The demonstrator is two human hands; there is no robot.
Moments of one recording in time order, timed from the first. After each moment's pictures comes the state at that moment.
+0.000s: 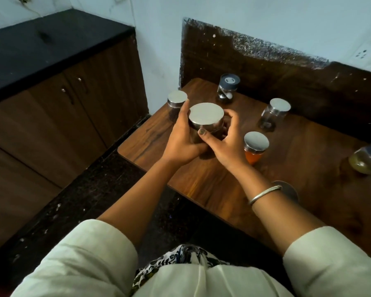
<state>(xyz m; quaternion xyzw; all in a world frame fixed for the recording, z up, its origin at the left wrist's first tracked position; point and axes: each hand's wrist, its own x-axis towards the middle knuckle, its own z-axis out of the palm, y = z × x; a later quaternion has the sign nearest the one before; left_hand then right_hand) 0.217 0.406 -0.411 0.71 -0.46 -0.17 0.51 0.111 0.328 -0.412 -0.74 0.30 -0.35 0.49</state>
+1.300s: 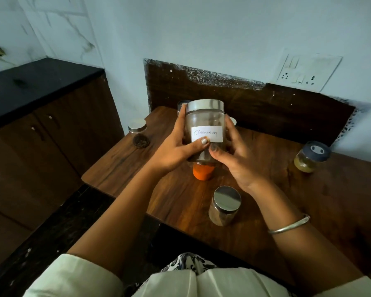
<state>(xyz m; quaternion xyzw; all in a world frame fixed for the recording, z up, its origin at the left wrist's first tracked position) 0.108 0.375 -0.335 0.57 -0.52 -0.36 0.53 -0.043 0.297 -0.351 -0.69 0.22 -0.33 0.61</state>
